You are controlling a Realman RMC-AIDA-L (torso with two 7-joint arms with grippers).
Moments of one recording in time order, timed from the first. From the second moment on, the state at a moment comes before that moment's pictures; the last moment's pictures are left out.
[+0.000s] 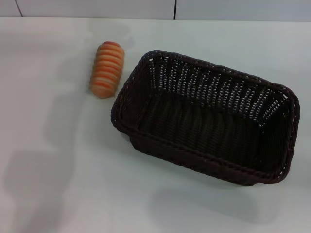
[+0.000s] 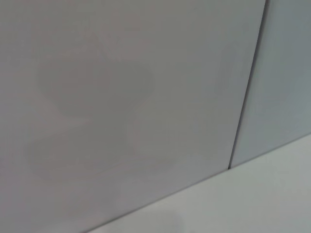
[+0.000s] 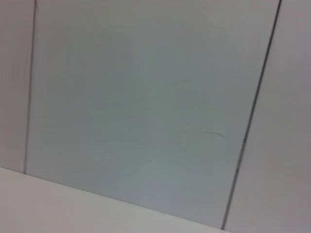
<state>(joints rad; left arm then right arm) -1.02 -2.03 1.02 1.33 2.89 1.47 -2.83 -0.12 2.09 2.36 1.30 -1.53 1.12 -1.80</state>
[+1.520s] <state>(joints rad) -1.10 -2.01 1.02 0.67 2.89 1.18 -2.80 -0.17 2.09 2.29 1.52 -1.50 1.16 -2.00</state>
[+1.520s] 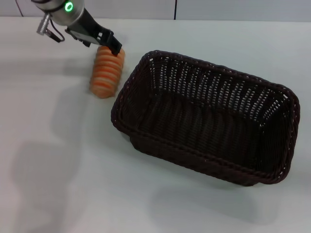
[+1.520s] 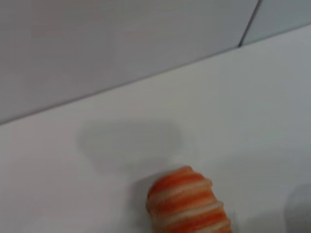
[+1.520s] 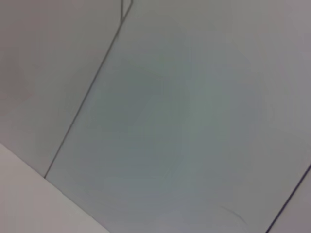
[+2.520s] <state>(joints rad) -1.06 -2.05 1.02 0.60 2.89 1.11 -2.80 -0.12 2.08 2.23 1.53 -1.51 1.15 -2.00</state>
